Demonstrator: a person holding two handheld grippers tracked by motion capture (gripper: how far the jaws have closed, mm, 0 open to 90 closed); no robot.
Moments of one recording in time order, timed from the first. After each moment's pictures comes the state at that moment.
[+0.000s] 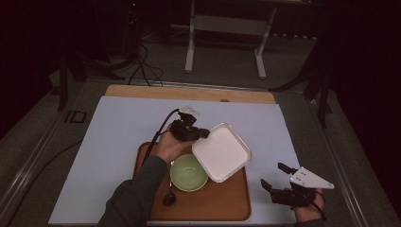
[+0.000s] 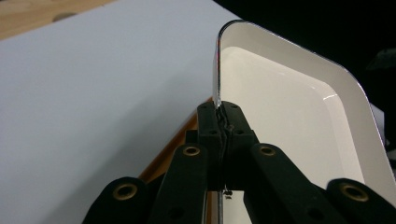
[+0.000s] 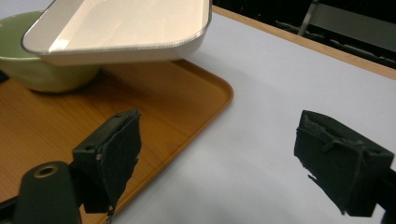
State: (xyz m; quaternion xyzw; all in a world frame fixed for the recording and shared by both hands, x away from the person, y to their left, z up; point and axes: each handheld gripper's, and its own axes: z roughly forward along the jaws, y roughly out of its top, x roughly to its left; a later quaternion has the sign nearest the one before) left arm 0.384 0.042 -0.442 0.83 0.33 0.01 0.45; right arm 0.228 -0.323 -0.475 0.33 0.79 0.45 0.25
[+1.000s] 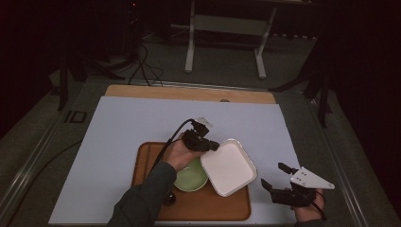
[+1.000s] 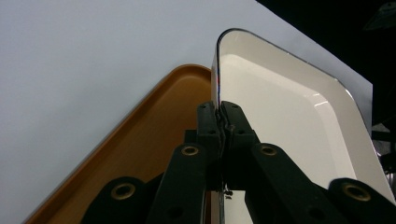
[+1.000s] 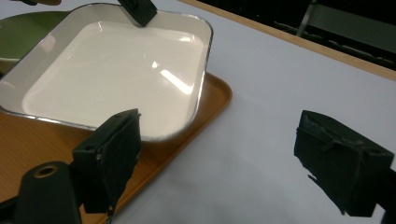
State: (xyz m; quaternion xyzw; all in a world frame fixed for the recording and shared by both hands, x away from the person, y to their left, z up) left arm 0.373 0.007 -0.464 0.85 0.31 -0.03 0.42; right arm 0.227 -0.324 -0.475 0.34 0.79 0.45 0.25
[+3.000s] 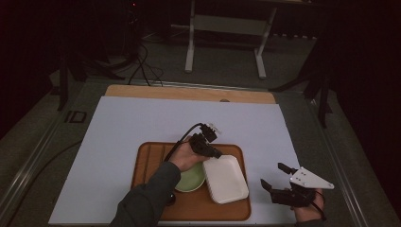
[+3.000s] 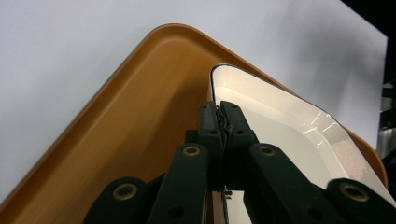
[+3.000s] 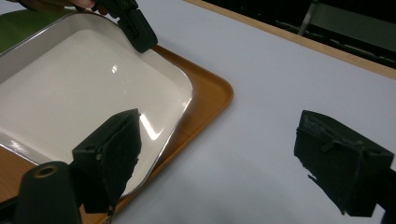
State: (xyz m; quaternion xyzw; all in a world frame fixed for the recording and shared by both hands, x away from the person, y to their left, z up) left arm 0.374 -0.016 -0.474 0.89 0.28 -0.06 0.35; right arm 0.228 -0.323 -0.475 0.33 0.79 0.45 0.25
